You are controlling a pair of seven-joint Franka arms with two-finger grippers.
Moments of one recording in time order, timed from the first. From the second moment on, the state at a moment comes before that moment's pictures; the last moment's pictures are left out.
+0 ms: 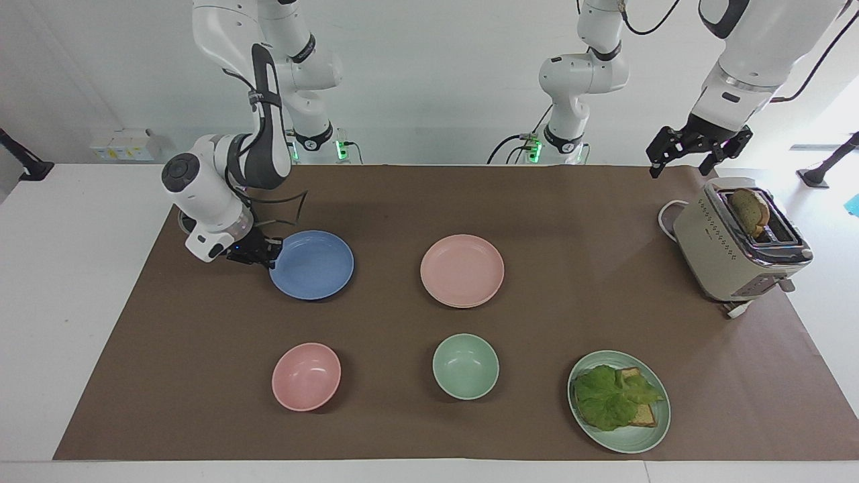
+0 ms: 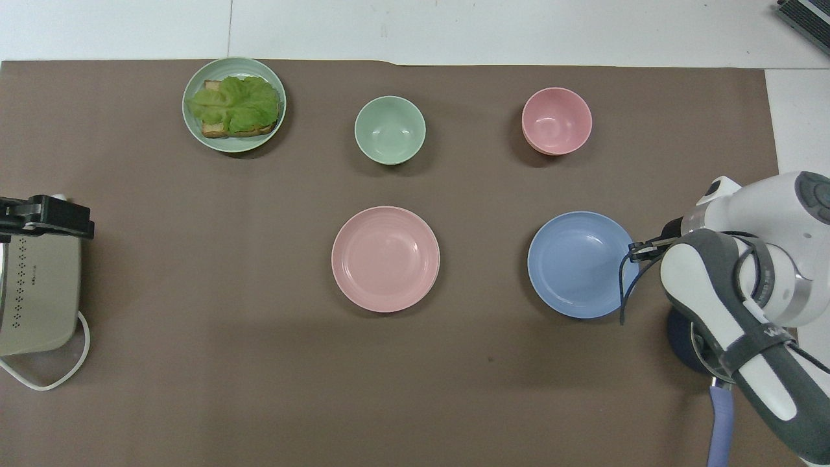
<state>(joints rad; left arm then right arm) 0.02 -0.06 -0.09 -1.60 0.02 1.52 -0.05 0.05 0.13 -0.12 -2.12 0.16 2.16 -0.30</state>
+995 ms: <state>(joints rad) 0.02 -0.06 -0.09 -1.60 0.02 1.52 -0.05 0.36 0.02 -0.11 -1.98 0.16 2.04 0.21</state>
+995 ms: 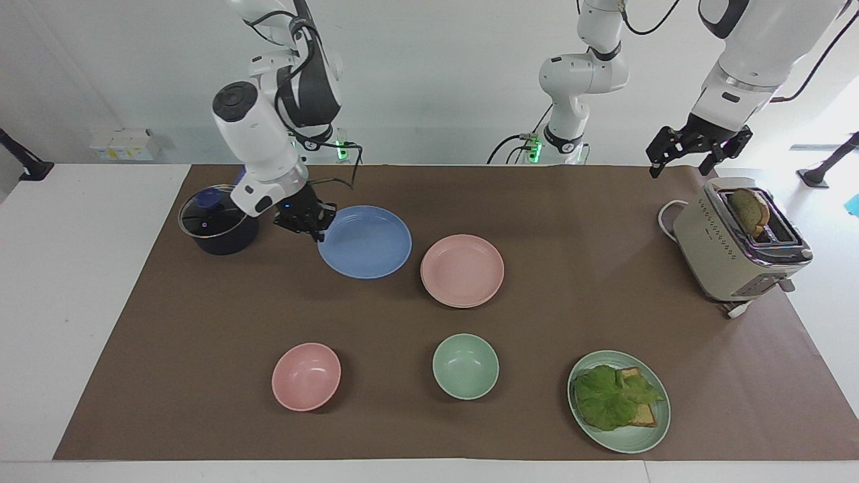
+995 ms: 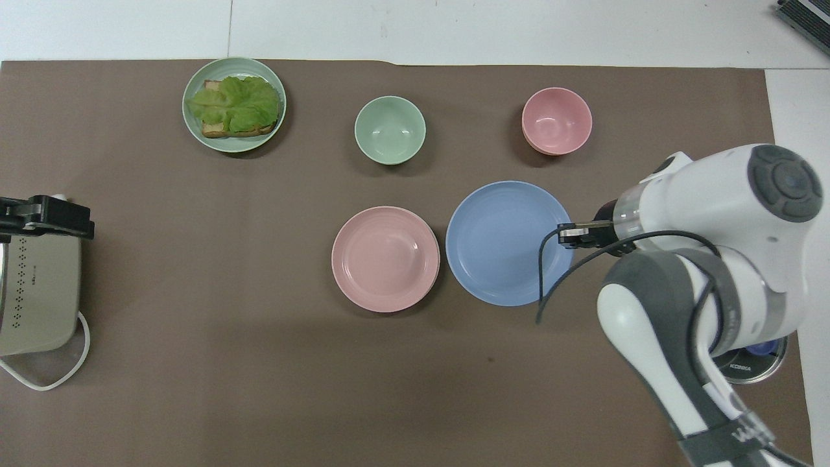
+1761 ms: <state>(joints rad) 0.02 -0.06 -0.09 -1.60 0.02 1.52 -0.05 0.65 0.23 -0.10 -1.87 0.17 2.22 0.62</state>
